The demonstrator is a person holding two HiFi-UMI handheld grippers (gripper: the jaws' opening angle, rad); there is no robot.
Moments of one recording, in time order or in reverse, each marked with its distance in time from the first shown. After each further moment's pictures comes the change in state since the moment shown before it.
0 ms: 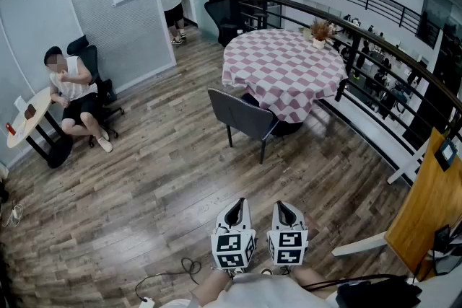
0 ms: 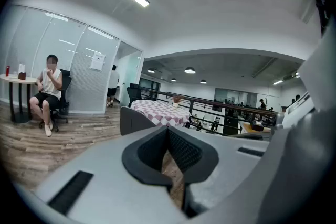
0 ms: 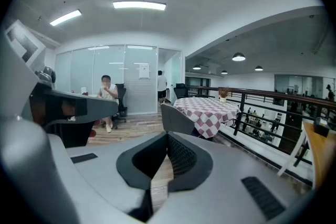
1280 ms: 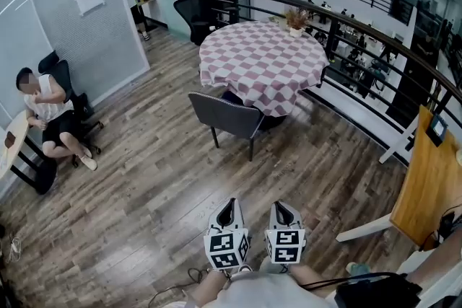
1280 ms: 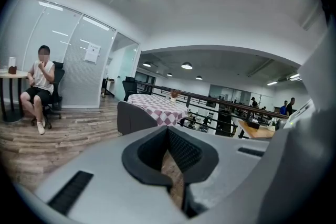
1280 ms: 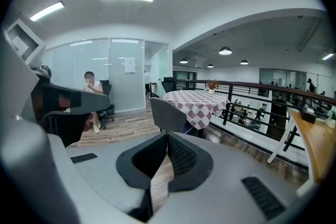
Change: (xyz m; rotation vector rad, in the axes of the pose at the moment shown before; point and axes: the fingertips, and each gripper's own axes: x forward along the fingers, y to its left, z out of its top) left arm 0.038 0.055 -0.004 -0.013 0.069 -0.073; right arm 0.044 0.011 -0.016 0.085 0.072 -0.140
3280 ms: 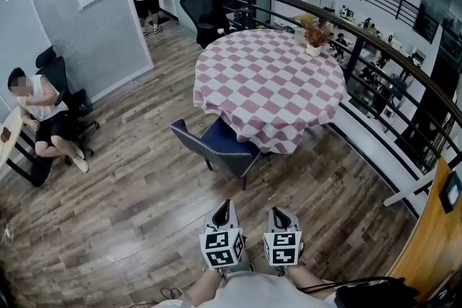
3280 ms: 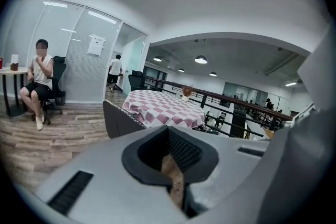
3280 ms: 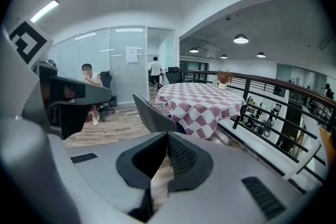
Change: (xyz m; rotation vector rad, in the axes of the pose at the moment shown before) left arm 0.303 0.006 0.061 -0.062 0.047 0.125; right arm 0.258 -0.160 0.080 -0.068 0.114 0.115
